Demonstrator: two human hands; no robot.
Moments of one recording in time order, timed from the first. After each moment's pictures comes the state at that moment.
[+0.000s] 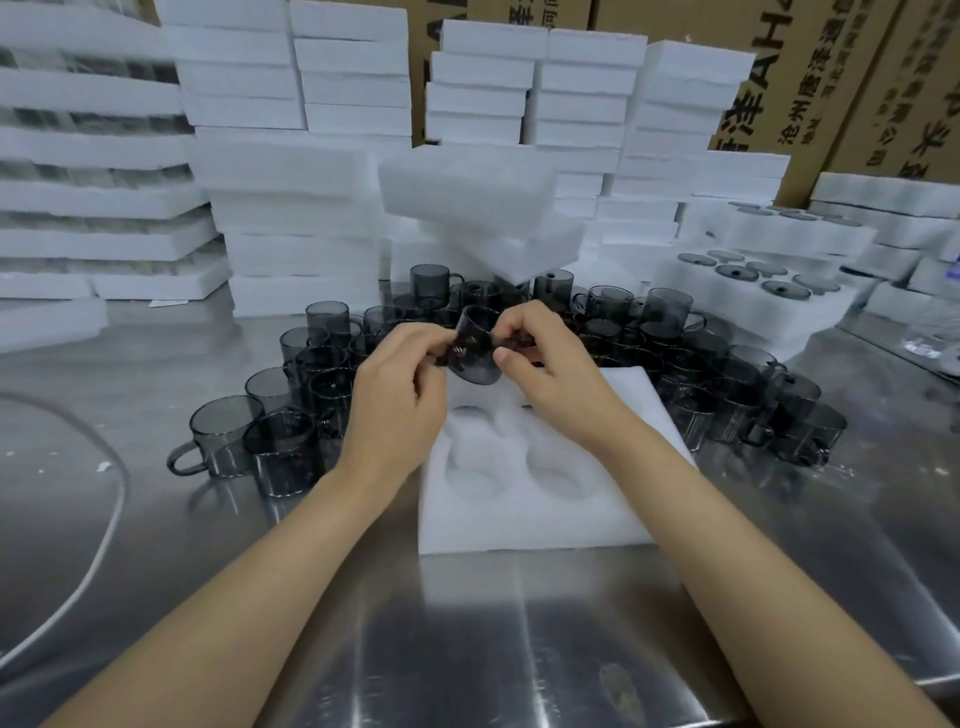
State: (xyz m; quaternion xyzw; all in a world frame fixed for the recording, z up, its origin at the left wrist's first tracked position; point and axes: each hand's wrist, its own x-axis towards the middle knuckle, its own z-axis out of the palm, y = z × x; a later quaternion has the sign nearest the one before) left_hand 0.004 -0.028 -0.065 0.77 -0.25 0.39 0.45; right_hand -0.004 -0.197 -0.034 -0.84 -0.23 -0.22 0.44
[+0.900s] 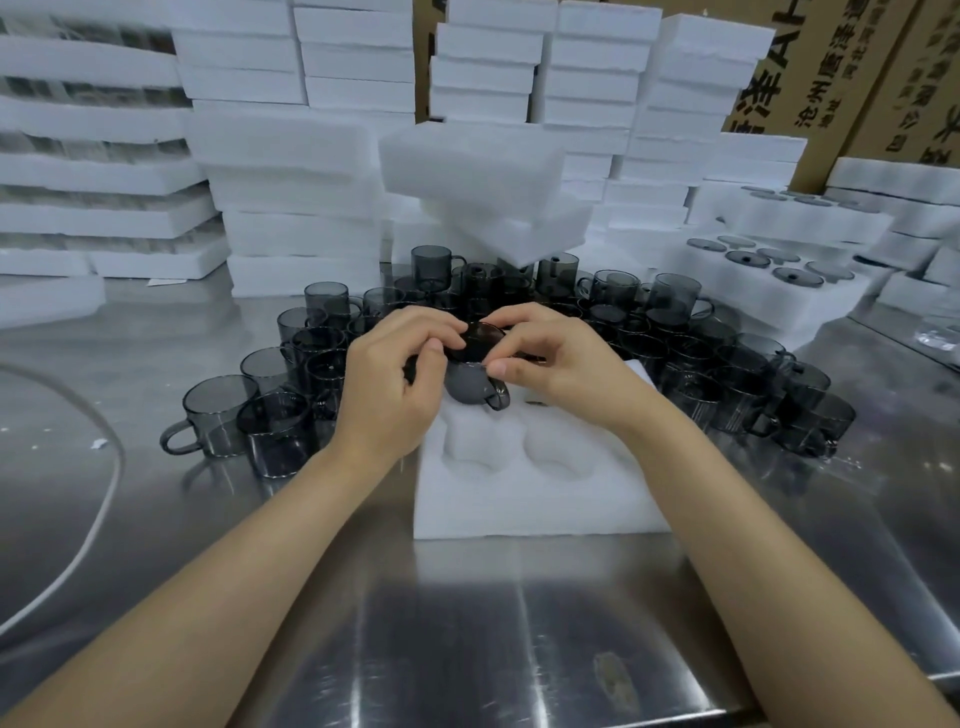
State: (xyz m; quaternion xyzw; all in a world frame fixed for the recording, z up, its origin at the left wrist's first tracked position) left_hand -0.002 -0.026 -0.060 0.73 -0.30 0.40 0.46; right_hand -0.004 -0.213 -0.032 -0.83 -0.26 -0.07 0.49
